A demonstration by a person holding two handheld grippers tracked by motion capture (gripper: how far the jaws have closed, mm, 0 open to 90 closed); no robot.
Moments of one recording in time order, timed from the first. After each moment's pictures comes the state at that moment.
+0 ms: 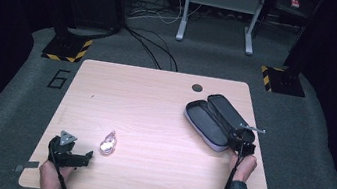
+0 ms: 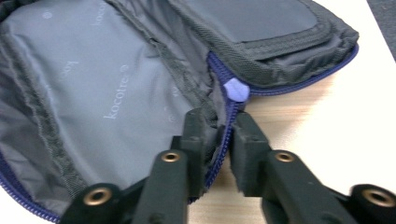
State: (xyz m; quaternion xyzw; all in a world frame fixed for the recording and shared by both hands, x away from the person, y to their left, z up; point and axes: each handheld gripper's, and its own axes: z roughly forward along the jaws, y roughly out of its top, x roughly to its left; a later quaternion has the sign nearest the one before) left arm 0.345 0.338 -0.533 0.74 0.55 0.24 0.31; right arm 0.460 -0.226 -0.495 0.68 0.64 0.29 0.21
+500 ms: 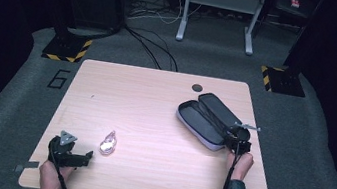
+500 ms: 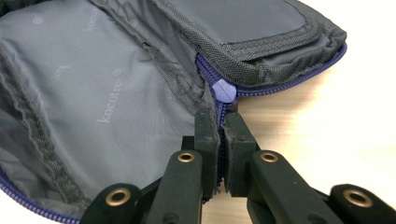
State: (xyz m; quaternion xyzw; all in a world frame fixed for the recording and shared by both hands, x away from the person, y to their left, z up) left arm 0.345 0.338 -0.533 0.74 0.55 0.24 0.31; right arm 0.464 -0.213 -0.495 0.65 0.67 0.31 0.21
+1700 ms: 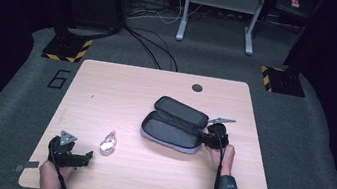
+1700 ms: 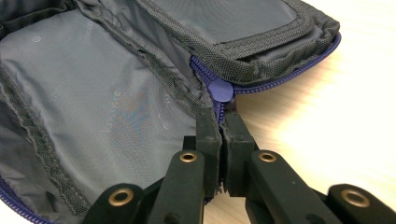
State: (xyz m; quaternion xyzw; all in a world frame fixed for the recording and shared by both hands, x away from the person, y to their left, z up) left arm 0.344 0.337 -0.533 0.73 0.55 0.24 0.32; right arm 0.475 -0.153 -0.497 0.49 0.79 0.35 0.12
